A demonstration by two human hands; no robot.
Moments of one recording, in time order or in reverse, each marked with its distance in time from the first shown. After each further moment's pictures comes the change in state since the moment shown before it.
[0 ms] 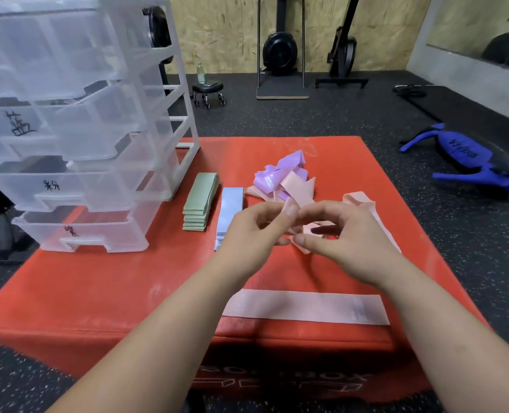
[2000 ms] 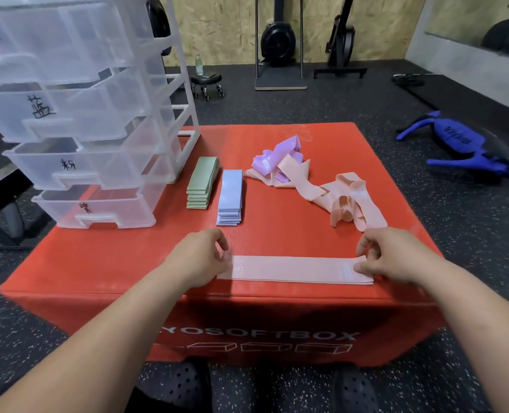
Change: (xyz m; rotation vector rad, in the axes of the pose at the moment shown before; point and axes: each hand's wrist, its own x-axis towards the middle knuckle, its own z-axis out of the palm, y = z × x) left_hand -0.058 -0.057 -0.084 1.055 -0.032 -0.171; right_hand -0.069 0.071 -0.068 -0.742 -0.170 0.458
